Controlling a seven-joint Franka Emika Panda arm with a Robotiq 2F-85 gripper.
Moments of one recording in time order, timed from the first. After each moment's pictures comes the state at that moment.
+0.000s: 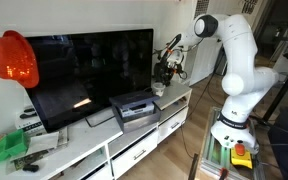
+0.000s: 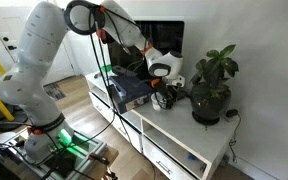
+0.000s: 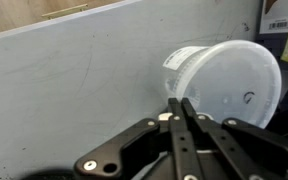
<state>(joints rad) -0.69 0.68 -0.02 -1.78 0.36 2.40 -0.40</state>
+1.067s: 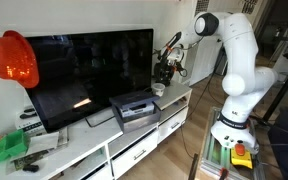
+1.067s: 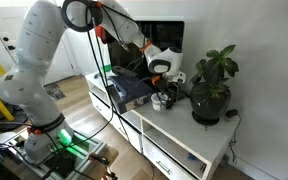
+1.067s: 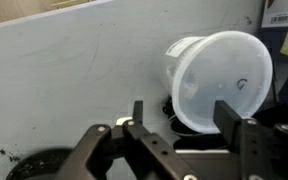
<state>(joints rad) -0.65 0.64 -0.05 -1.78 0.36 2.41 -0.41</state>
